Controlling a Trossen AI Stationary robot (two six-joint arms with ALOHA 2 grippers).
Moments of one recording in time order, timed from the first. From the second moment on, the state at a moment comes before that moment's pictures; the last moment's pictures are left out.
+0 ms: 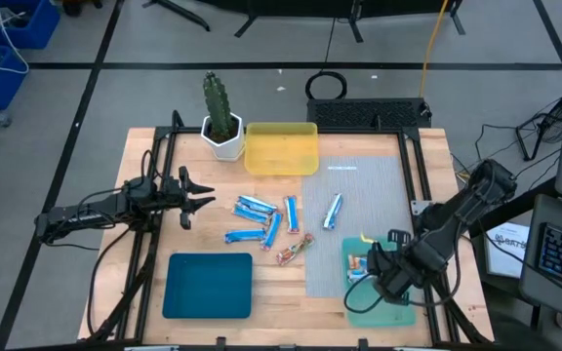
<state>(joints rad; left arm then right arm) 0.21 0.07 0.04 0.00 0.07 -0.01 0.76 1.45 1.24 -1.34 0.01 0.95</state>
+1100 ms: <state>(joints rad) 0.21 0.07 0.04 0.00 0.07 -0.01 0.87 1.52 0.91 -0.84 0.02 1.01</state>
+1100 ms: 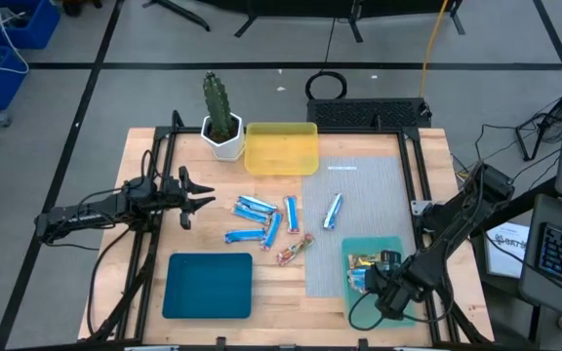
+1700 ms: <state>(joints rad) 0.21 0.07 0.04 0.00 0.07 -0.01 0.87 1.54 0.83 -0.78 0.06 0.97</state>
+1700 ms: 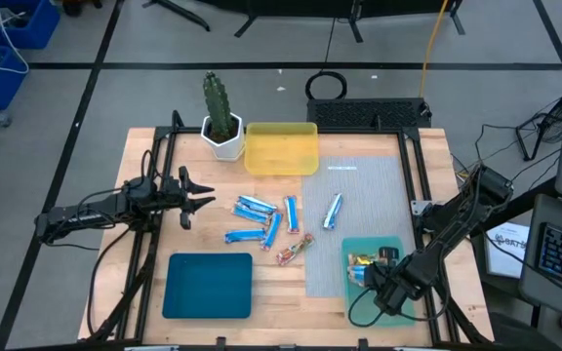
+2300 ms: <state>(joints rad) 0.21 0.07 0.04 0.00 0.07 -0.01 0.87 1.54 0.81 -0.78 0.02 1.01</state>
